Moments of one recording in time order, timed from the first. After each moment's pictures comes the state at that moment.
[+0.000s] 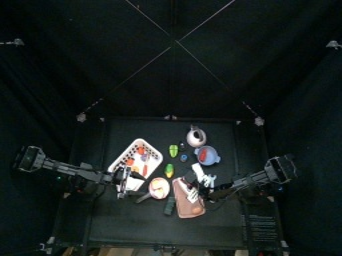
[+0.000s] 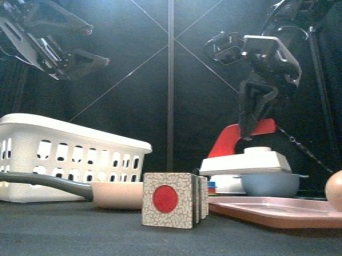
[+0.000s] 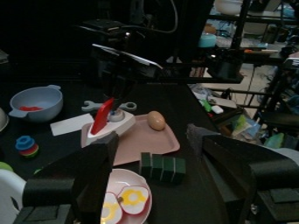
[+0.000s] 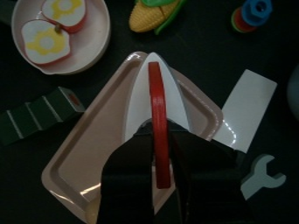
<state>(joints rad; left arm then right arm) -0.15 -0.56 1.18 0.01 -0.56 -0.08 0.29 -0.11 0.62 -0.68 0.77 1.43</state>
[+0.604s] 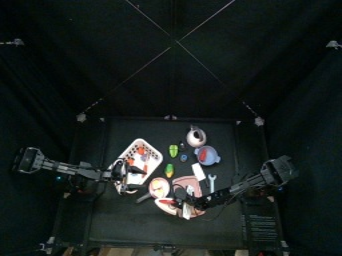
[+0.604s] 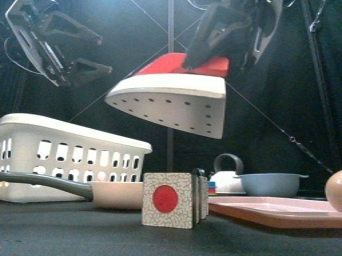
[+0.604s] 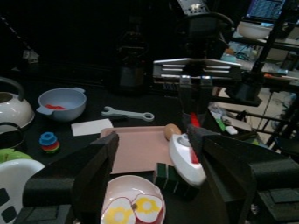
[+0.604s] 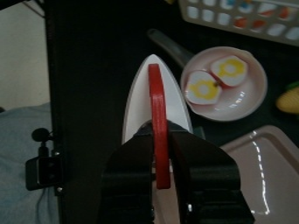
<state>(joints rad) -0.07 -0.56 1.20 -0.09 -0.64 -0.08 0.37 -0.02 0.50 -0.95 0.33 1.43</state>
